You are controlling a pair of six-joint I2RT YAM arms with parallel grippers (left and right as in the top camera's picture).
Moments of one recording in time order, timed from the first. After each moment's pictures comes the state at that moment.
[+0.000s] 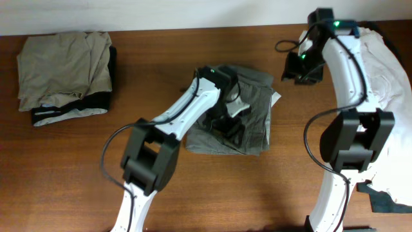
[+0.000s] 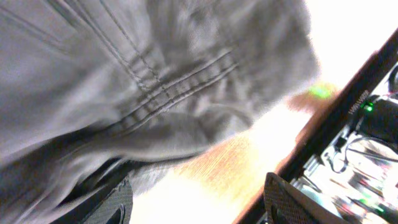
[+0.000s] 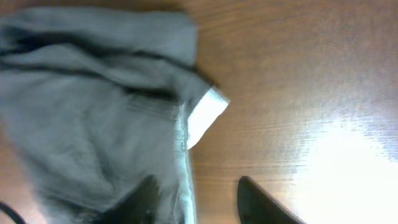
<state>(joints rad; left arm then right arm) -0.62 2.28 1.95 -1.37 0.51 0.17 -0.05 2.22 2.20 -1.44 -0.23 0.16</state>
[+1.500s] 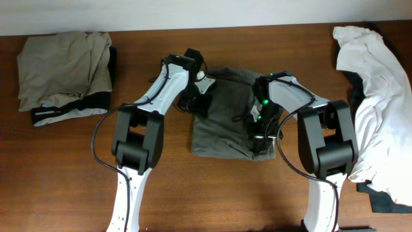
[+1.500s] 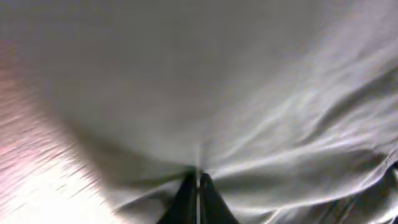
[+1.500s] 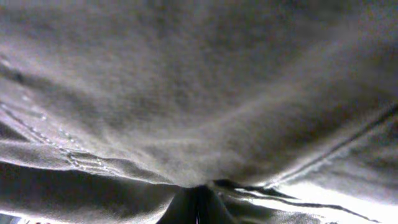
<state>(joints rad) -0.37 2.45 2.05 -1.22 0.39 0.09 0.20 2.18 1.49 -1.33 -0.31 0.16</state>
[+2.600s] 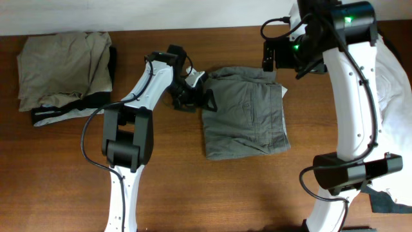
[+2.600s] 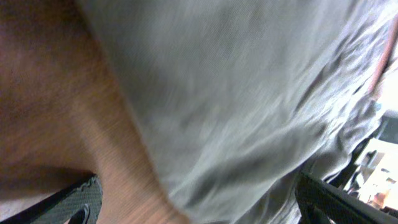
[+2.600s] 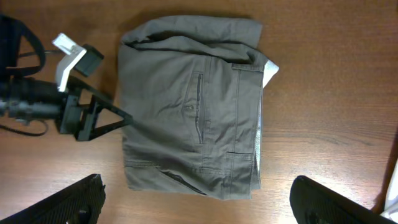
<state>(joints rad) -0.29 2.44 2.01 -1.15 0.66 0.07 0.15 2.01 2.50 -1.69 -0.09 0.21</state>
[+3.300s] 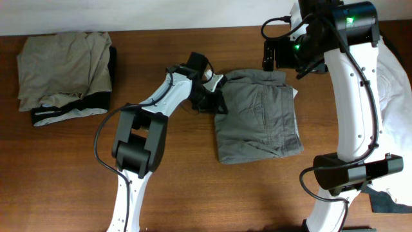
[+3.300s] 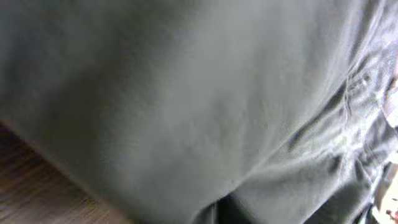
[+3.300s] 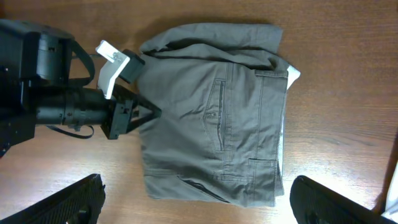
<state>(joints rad) -0.41 2.41 1.87 -0.84 0.64 -0.09 0.15 2.01 2.50 -1.69 -0.09 0.21</state>
